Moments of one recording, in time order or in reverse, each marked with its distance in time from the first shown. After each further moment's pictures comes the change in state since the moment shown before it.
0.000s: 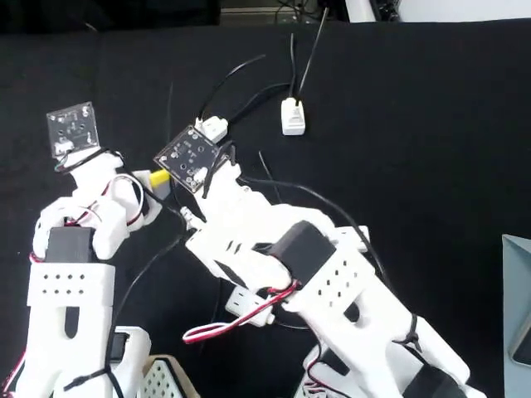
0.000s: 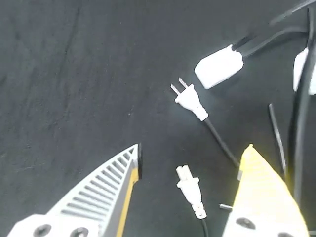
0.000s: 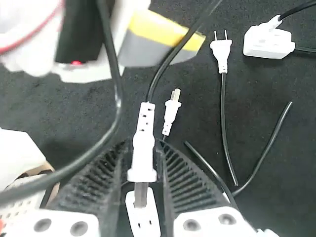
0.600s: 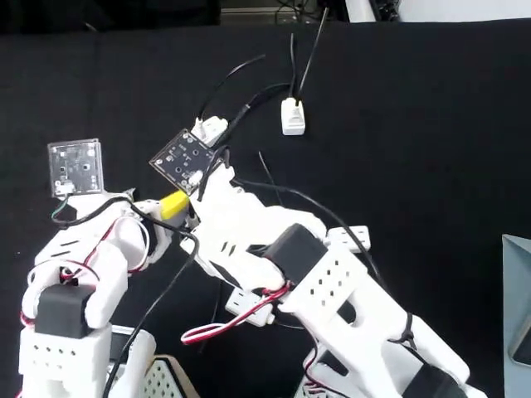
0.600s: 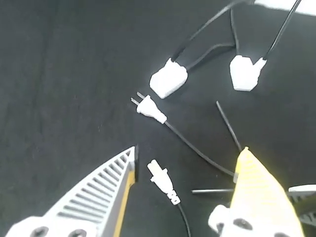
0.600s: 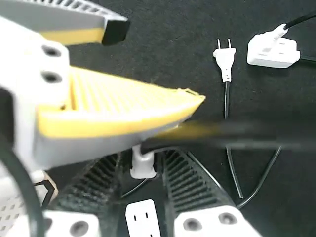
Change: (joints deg) left arm 7.8 -20.9 3.5 8.4 -3.4; right arm -0.4 0.0 3.8 -5.7 0.2
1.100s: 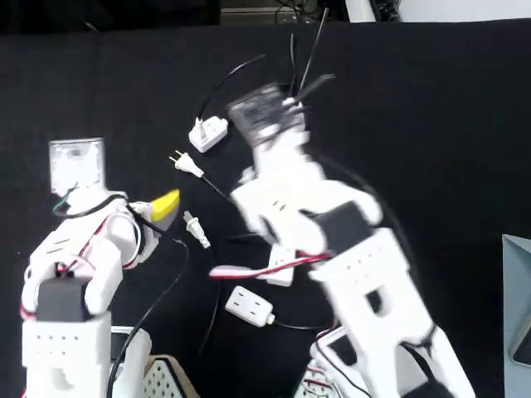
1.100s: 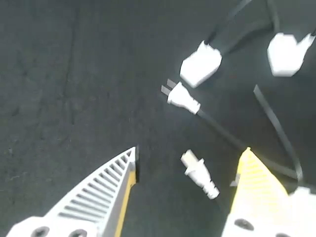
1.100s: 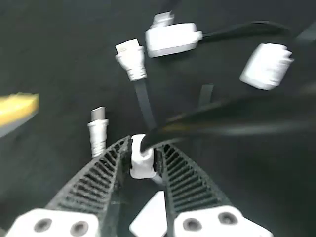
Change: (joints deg) left arm -6.5 5.1 2.6 -0.4 -9.9; right arm 22.8 -4.1 0.0 0.1 0.0
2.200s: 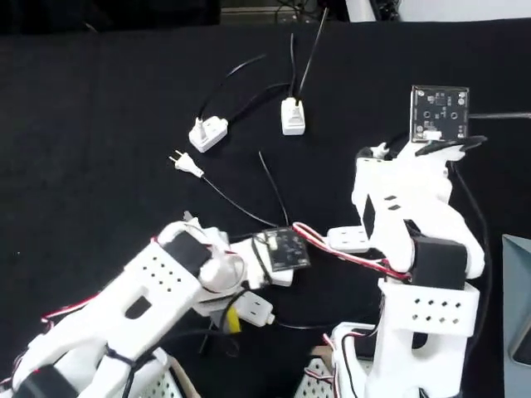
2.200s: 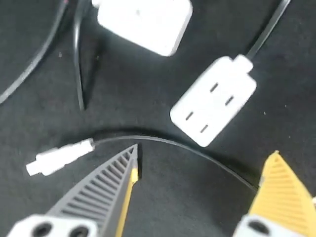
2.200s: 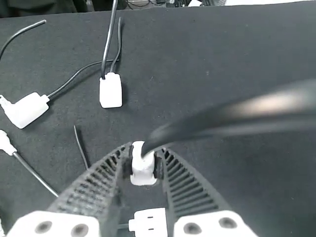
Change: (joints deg) left arm 39.3 32.8 -0.7 0.4 -41.1; right arm 31.1 -13.2 3.1 0.0 -0.1
